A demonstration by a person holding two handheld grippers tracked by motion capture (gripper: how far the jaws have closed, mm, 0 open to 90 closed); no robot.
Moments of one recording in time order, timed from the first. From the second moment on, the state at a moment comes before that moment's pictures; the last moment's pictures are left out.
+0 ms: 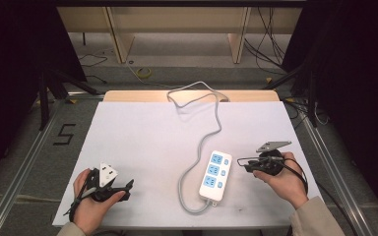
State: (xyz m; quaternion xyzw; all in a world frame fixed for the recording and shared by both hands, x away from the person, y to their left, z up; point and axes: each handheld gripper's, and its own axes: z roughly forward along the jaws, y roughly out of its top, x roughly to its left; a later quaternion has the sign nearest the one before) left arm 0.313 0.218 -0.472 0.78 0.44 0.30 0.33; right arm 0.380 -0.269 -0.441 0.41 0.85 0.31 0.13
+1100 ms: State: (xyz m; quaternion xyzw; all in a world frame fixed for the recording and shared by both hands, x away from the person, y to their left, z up) left arm 0.315 0.218 -0.475 0.79 0.44 0.29 0.32; right arm 0.340 -0.299 -0.468 0.40 0.81 0.39 0.16
